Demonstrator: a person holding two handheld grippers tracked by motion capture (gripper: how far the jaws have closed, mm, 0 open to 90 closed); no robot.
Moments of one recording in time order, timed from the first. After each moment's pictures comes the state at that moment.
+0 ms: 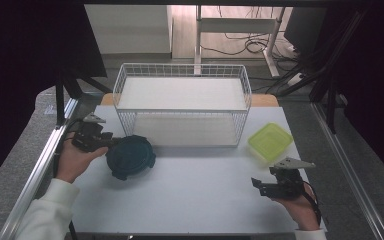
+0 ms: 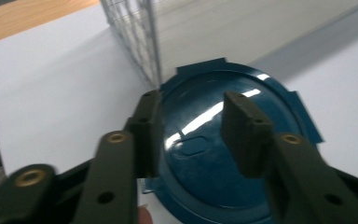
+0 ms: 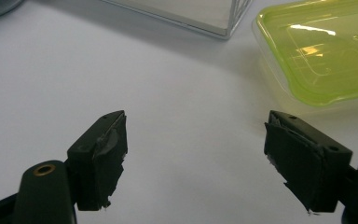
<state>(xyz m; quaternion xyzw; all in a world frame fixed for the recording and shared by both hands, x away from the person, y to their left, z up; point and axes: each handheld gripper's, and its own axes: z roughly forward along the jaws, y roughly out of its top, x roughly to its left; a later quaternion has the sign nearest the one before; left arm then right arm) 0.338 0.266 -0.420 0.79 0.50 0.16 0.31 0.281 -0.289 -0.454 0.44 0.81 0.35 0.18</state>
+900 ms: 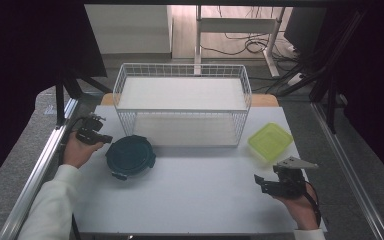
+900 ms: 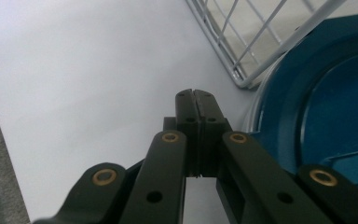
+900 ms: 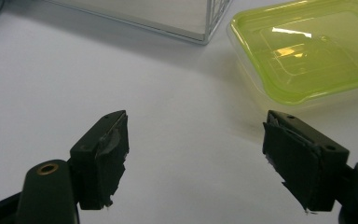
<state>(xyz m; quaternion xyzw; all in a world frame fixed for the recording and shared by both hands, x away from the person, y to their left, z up) 0.397 0.300 -0.482 0.80 0.54 0.11 0.24 0.283 -0.294 -0.456 0.46 0.79 0.35 0.20</state>
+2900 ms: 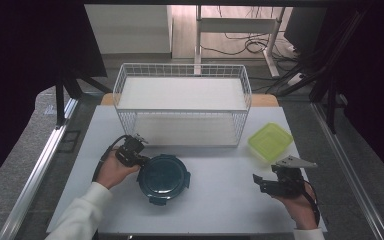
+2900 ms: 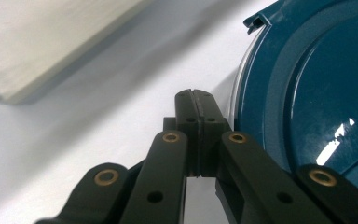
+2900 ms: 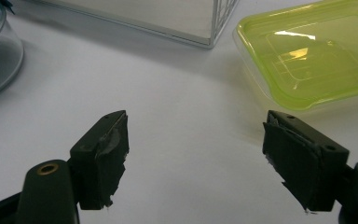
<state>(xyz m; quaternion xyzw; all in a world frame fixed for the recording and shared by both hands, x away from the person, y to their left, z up) 0.349 0.169 -0.488 0.87 0.43 0.06 0.25 0.283 -0.290 -0.453 0.46 0.79 0.36 0.20</state>
